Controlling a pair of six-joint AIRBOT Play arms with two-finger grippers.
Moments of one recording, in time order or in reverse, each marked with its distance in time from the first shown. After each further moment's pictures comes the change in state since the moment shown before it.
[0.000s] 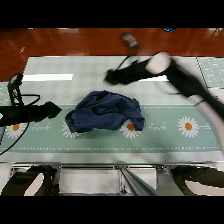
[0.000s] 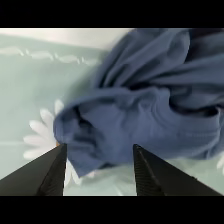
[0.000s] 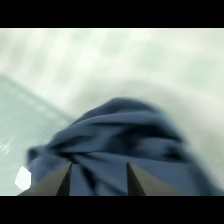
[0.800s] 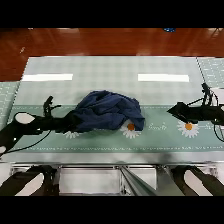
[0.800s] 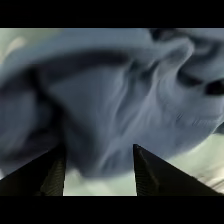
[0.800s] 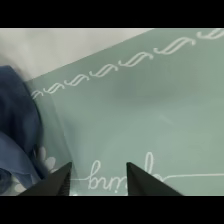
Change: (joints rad) left arm -0.006 -0.358 -0.261 -0.571 0.238 0.336; right arm -0.697 0.447 -0.825 0.065 0.111 -0.171
